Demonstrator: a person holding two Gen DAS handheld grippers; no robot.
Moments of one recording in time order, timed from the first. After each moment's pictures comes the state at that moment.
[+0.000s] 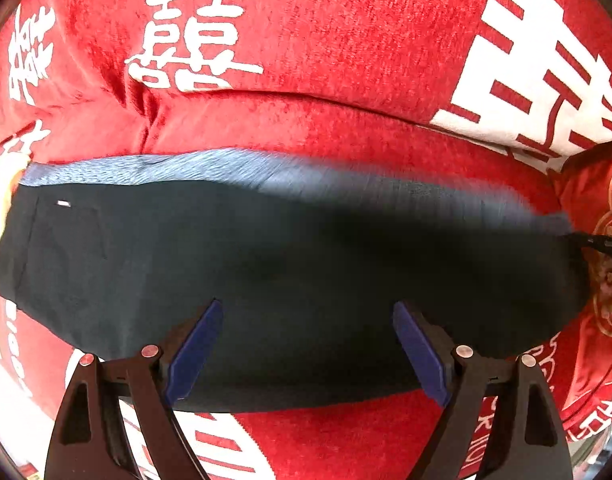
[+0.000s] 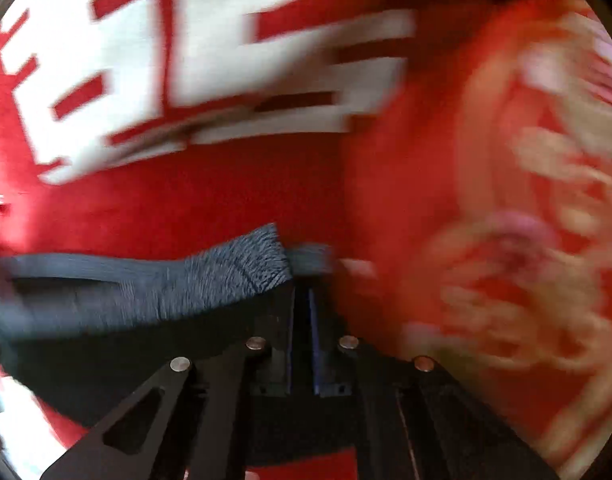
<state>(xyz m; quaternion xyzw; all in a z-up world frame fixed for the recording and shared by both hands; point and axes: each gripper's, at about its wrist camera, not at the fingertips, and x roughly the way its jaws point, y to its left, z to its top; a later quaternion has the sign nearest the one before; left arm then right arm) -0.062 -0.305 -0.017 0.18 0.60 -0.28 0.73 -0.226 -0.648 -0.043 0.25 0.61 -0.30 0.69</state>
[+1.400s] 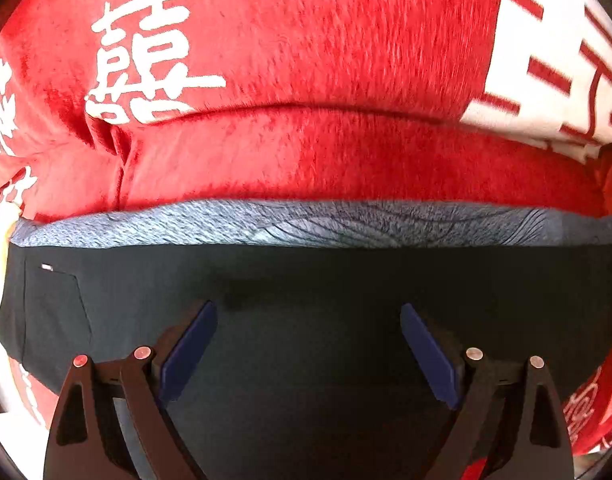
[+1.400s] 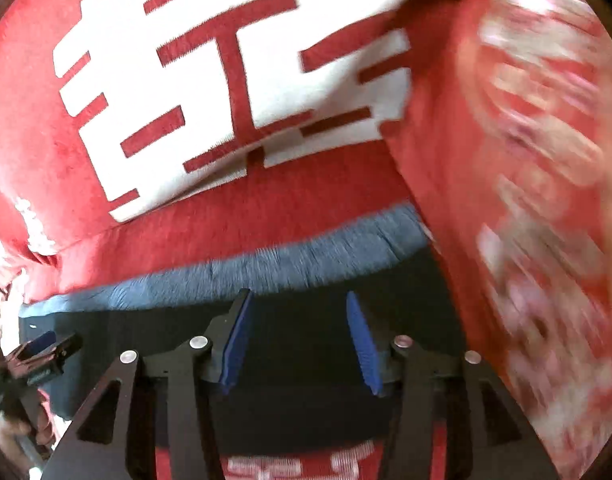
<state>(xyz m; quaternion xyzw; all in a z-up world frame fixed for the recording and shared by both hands) -0.041 -0.359 -0.064 0.25 0.58 -0.26 0.73 -0.225 -0.594 -0.030 0.33 0.49 -0.29 0.75</state>
